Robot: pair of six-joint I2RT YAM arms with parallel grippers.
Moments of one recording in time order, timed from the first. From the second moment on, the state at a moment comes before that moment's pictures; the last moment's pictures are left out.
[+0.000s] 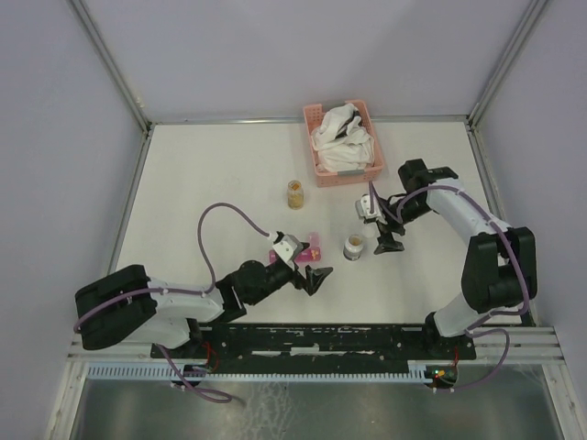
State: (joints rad) left arm -1.13 1.30 0.31 0.96 -0.22 -0.15; right arm 0.15 1.59 1.16 -1.14 -0.80 -1.64
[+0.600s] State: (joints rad) left arm -1.13 1.23 0.21 1.03 -0.20 -0.15; right arm 0.33 1.67 1.18 -1.00 -0.70 -1.39
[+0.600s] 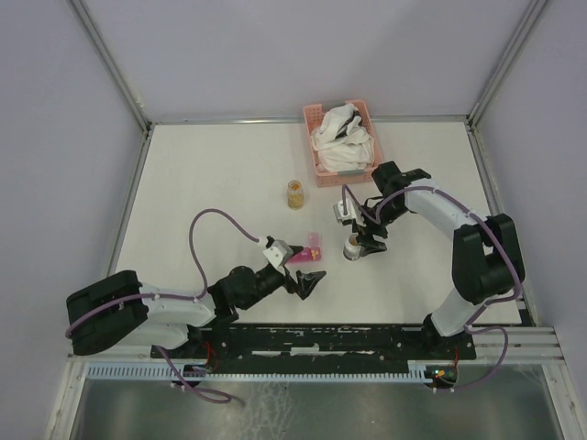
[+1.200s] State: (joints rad) left arm -1.13 1.22 0.19 1.03 -0.20 -0.15; right arm 0.36 1.67 1.18 -0.92 -0.69 -1.31
